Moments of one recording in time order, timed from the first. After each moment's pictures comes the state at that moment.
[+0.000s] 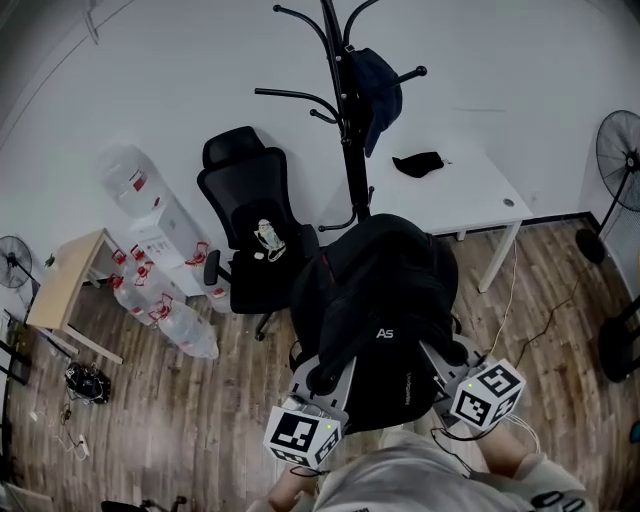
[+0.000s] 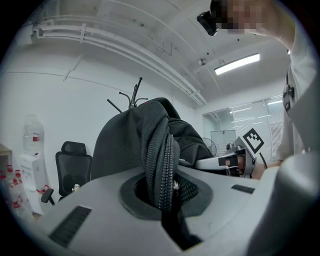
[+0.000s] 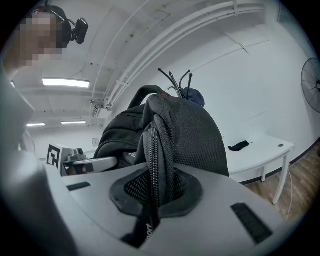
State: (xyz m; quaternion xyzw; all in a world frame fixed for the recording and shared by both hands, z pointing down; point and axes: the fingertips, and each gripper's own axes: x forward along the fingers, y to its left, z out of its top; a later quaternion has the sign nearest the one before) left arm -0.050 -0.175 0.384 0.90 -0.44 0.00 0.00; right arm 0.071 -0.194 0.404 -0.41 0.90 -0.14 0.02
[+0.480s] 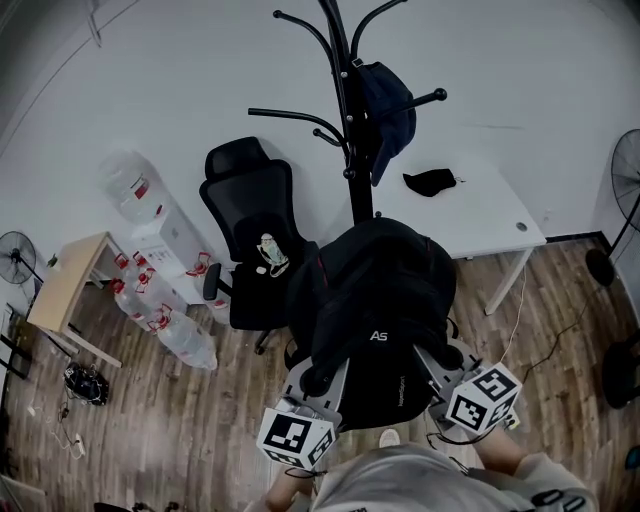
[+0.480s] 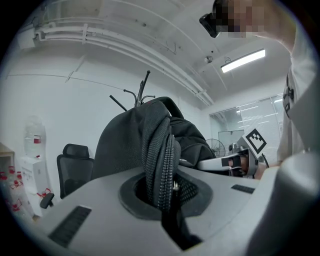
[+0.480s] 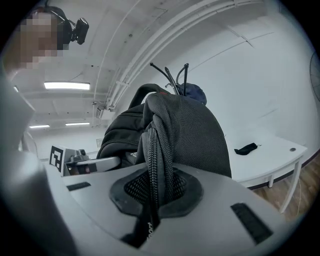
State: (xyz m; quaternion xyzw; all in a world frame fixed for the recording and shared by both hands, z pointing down) left arm -0.045 -0.280 0.372 0.88 -0.47 -0.01 -0.01; right arm 0.076 -0.299 0.392 -0.39 0.91 -0.14 0.03
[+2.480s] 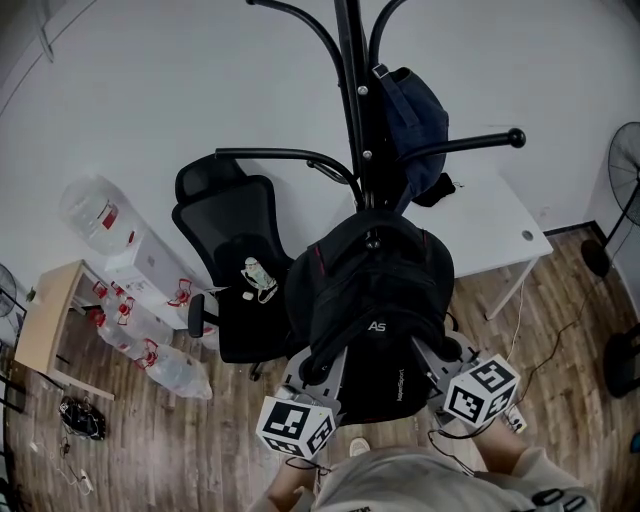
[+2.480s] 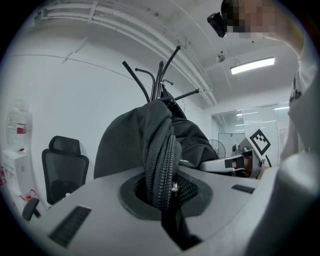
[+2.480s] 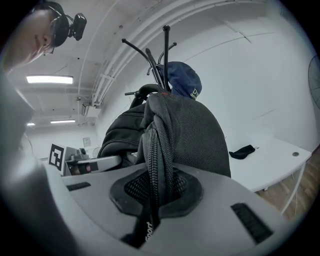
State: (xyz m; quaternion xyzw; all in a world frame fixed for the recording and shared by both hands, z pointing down) left arm -0.079 -0.489 0.376 0.90 -0.43 -0.01 0.03; right arm 0.044 -0.490 0.395 -0.44 0.89 -0.15 0.01
